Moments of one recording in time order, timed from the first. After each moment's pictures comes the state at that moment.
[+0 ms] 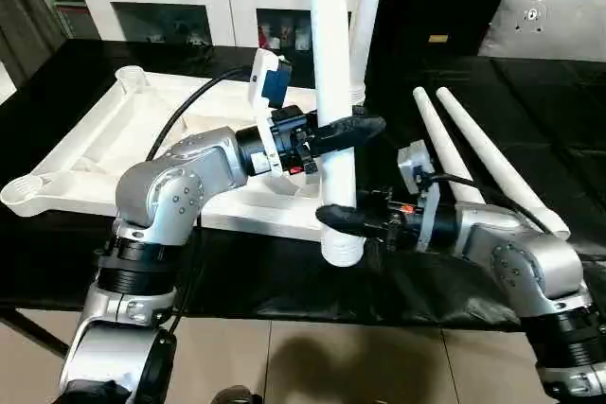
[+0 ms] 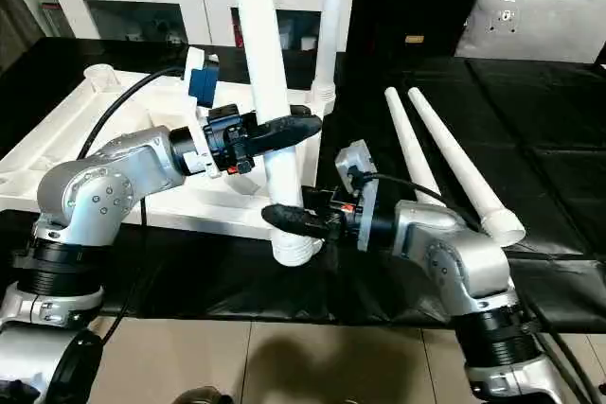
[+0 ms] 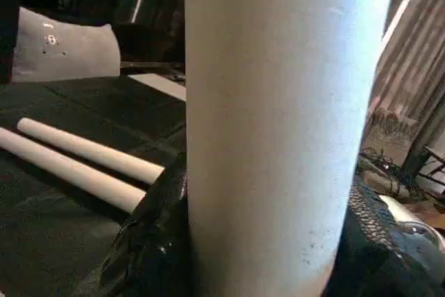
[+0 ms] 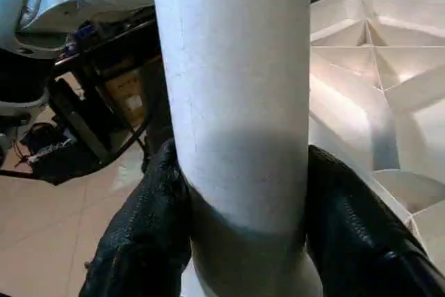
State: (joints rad) left arm -0.68 0.22 -0.02 0.05 -0.67 0.77 -0.80; right arm -0.39 -0.38 0.13 0.01 0.55 0.64 0.97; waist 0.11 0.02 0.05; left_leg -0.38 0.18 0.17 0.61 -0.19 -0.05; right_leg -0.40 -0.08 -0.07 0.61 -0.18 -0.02
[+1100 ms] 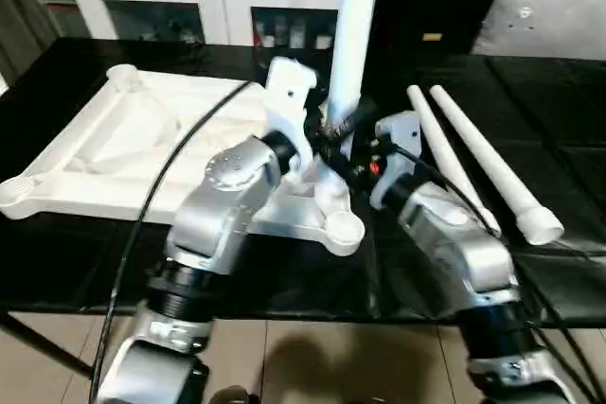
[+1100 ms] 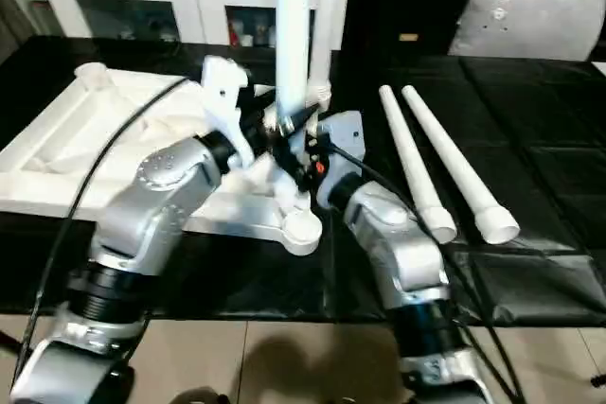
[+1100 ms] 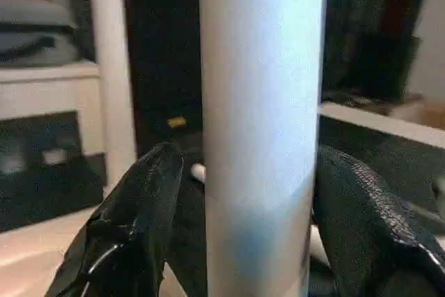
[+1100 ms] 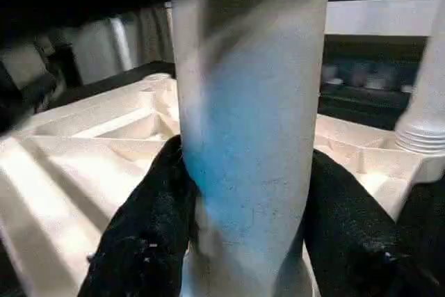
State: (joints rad) left arm -0.62 -0.01 -0.14 0.07 -0.21 0.32 -0.27; right arm -0.45 -0.07 0.09 0.16 0.24 0.26 0.39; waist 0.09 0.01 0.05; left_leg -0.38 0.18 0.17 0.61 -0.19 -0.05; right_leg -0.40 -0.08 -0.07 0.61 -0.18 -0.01
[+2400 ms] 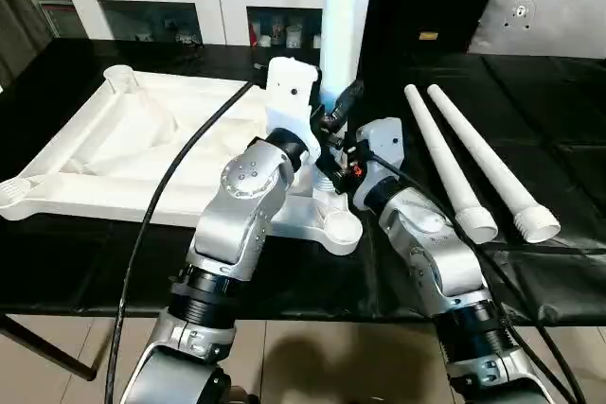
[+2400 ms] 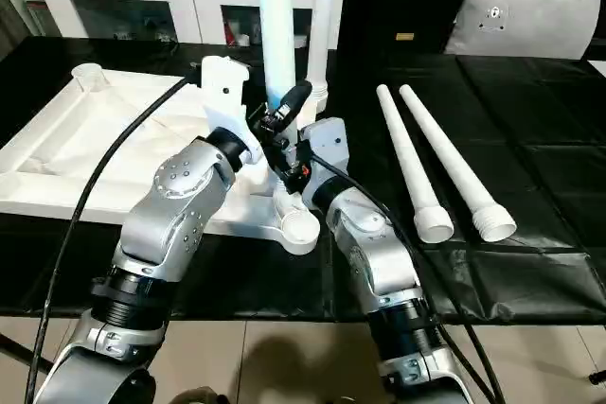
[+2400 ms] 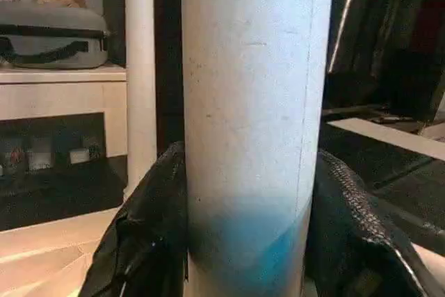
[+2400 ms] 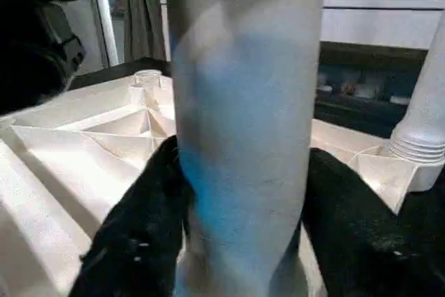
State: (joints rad) left arm -0.60 -0.04 -0.11 0.10 -0.18 0.28 -0.24; right arm -0.45 -0.05 0.12 0.22 0.17 0.17 0.38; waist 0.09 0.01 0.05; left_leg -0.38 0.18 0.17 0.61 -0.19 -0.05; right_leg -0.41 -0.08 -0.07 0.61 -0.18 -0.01
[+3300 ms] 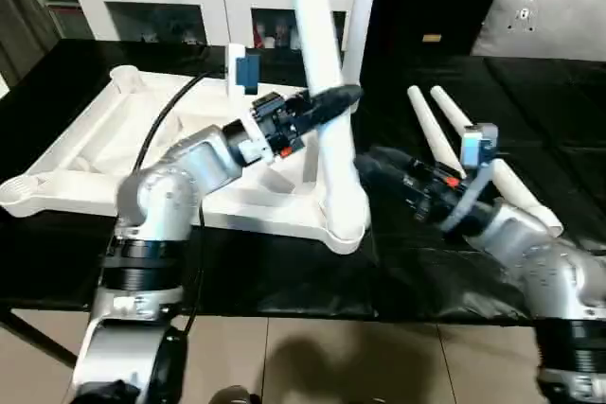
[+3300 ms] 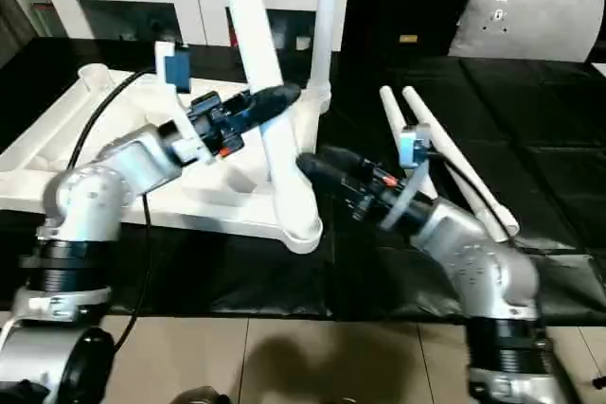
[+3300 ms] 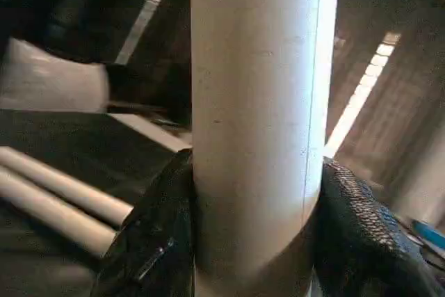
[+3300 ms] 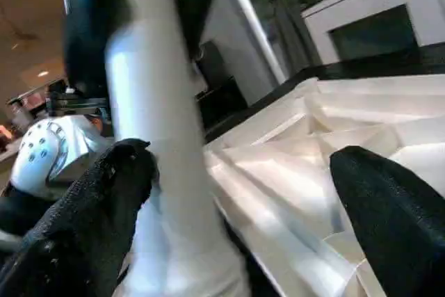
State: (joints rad) left arm -0.69 0.19 0.09 0.11 -0.79 0.78 -0.87; right arm -0.35 -0.35 -0.13 0.02 0.80 0.70 0.90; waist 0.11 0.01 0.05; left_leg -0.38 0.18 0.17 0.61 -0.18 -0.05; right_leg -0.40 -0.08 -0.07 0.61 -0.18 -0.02
